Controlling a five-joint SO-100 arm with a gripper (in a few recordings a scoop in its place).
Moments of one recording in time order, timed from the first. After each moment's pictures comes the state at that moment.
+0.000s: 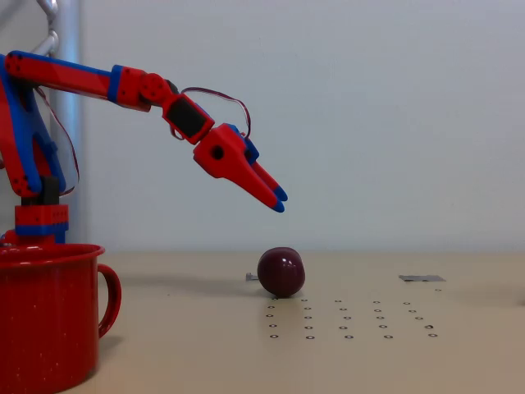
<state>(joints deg) 1.1 99.1 109.2 32.1 -86.5</state>
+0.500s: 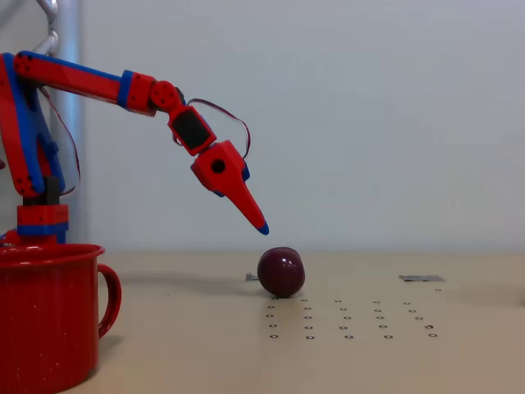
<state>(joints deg) -1.9 95.7 108.5 40.2 -92.4</state>
